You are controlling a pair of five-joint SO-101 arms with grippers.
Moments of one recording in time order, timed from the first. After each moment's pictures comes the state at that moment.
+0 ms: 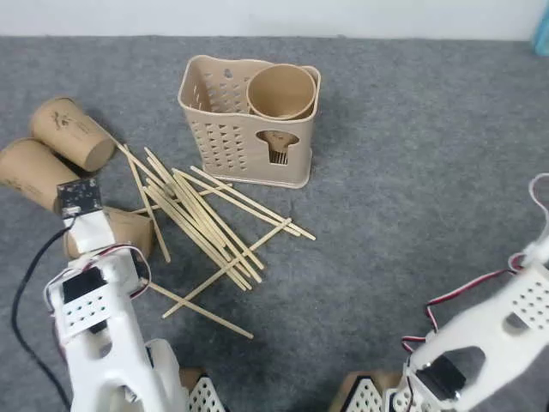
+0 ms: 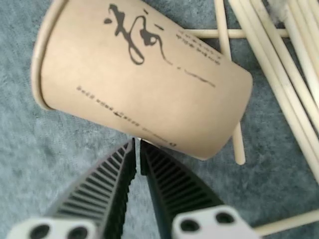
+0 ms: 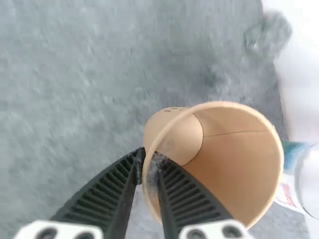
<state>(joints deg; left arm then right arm) -34.1 -46.8 73.9 50.8 -4.4 43.0 43.4 -81.6 100.7 35.5</state>
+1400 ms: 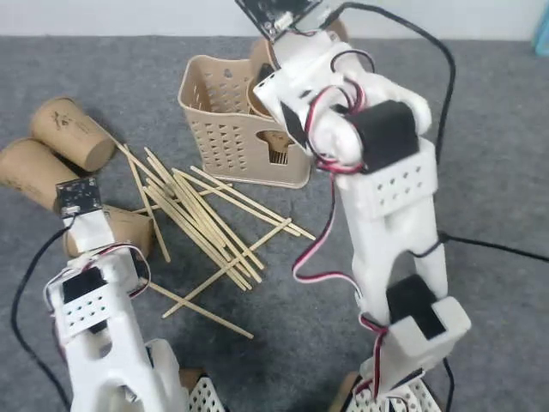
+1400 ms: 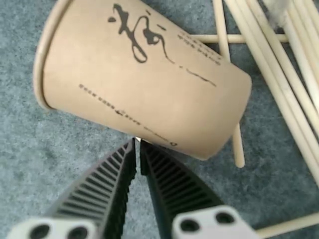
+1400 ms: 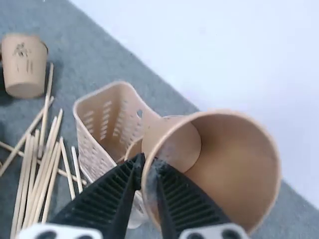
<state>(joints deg) -34.1 -46.8 73.9 50.2 -4.4 -29.7 9.8 -57.3 88.1 18.9</state>
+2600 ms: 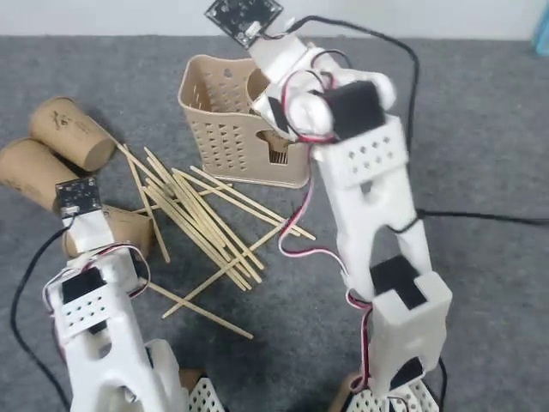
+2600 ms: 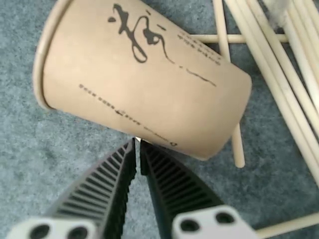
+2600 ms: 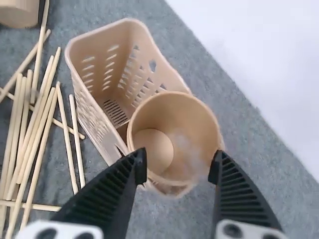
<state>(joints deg) -34.1 -46.8 73.9 50.2 -4.4 -29.3 17.4 -62.5 94.9 24.6</state>
